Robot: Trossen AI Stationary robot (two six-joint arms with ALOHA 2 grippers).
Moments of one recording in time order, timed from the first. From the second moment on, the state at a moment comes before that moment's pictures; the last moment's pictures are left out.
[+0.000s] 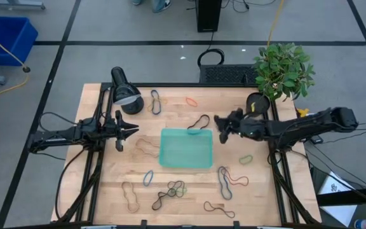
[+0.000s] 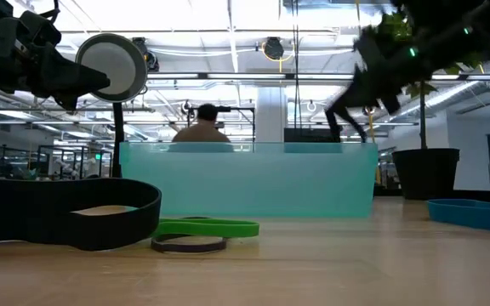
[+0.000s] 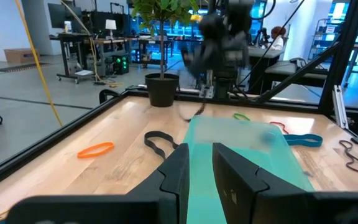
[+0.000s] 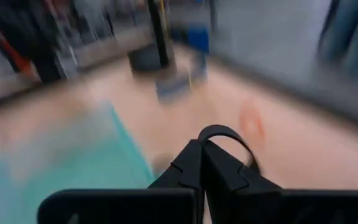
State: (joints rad) left arm 0.08 0.01 0.04 -0.06 -0.05 -0.06; right arm 0.02 1.04 0.43 0.29 0.53 0.34
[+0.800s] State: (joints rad) left arm 0.08 0.01 0.04 -0.05 -0.05 -0.06; right arm 0.10 1.21 0.85 0.23 0.28 -0.09
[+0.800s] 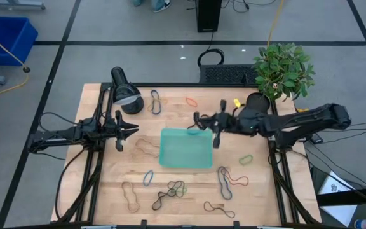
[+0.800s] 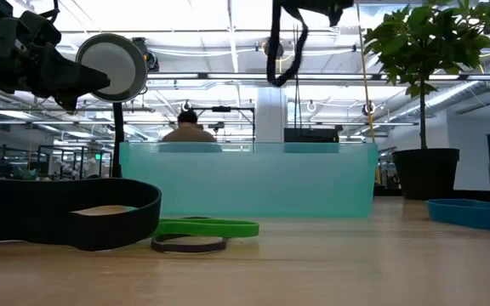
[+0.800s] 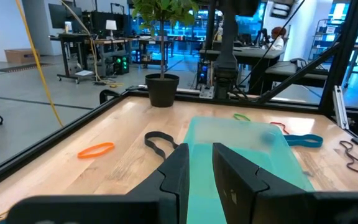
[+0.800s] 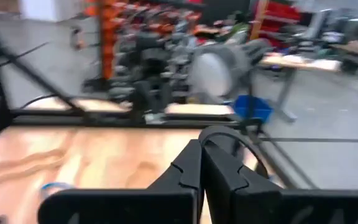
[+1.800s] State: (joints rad) left arm 0.08 0.01 0.04 -0.06 -0.05 -0.07; right arm 0.16 1.74 0.85 0.21 0.15 0.15
